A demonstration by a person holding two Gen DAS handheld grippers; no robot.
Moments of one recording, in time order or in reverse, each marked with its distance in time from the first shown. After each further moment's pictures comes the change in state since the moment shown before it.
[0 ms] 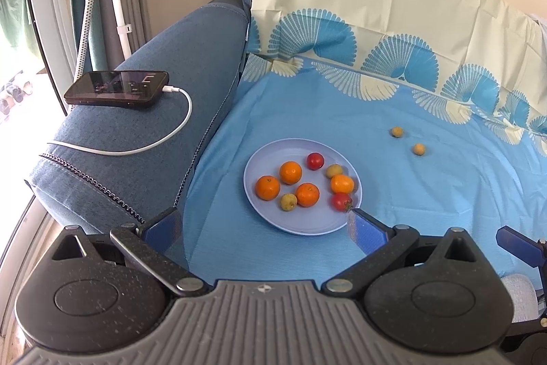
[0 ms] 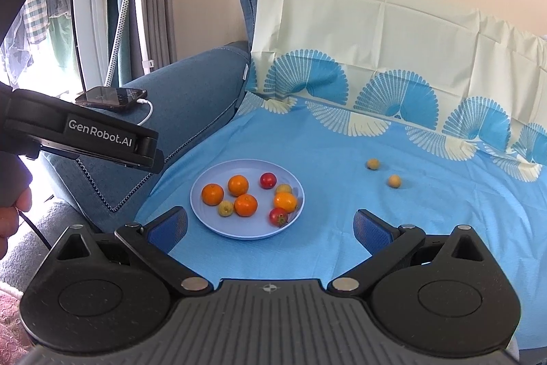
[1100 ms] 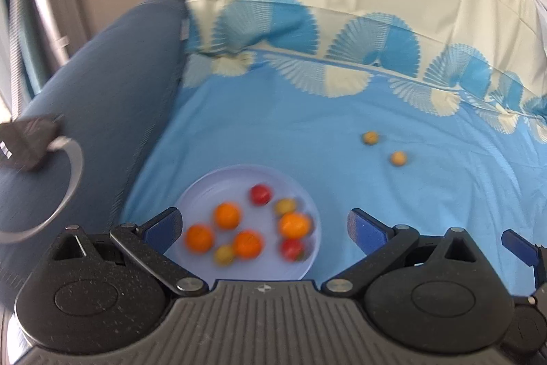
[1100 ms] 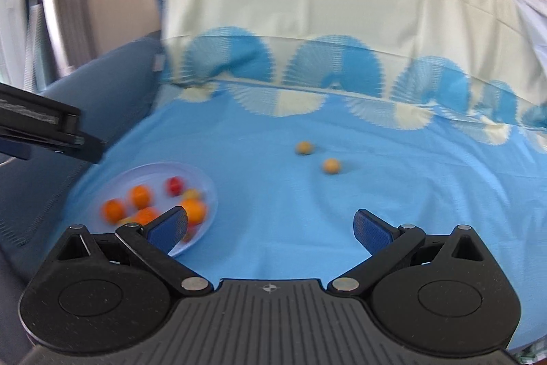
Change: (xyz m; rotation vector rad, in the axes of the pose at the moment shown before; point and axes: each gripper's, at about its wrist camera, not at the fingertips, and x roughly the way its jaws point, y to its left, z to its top) left arm 0.106 -0.090 0.079 0.101 0.072 -0.069; right arm 0.094 -0.112 0.010 0.150 0.054 -0.209
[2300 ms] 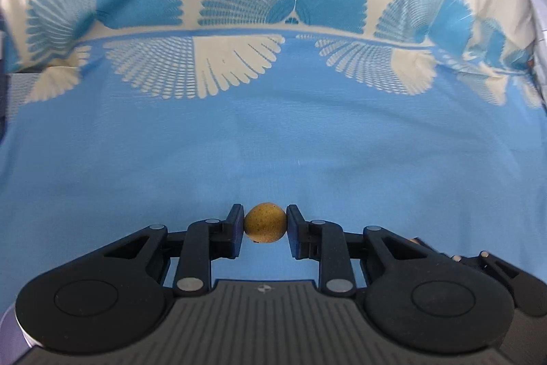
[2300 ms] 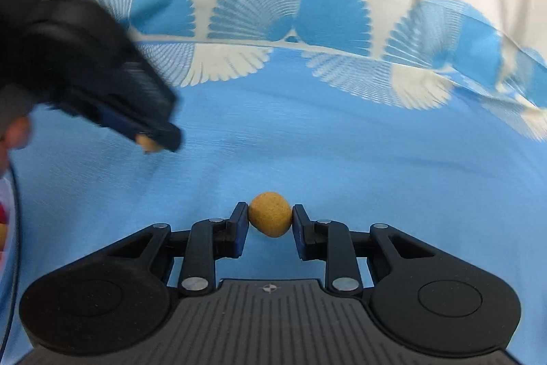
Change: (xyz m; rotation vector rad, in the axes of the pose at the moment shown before) left arm 0.221 -0.145 0.074 0.160 0.110 -0.183; right arm 0.213 -0.092 0.012 0.011 0.096 0.003
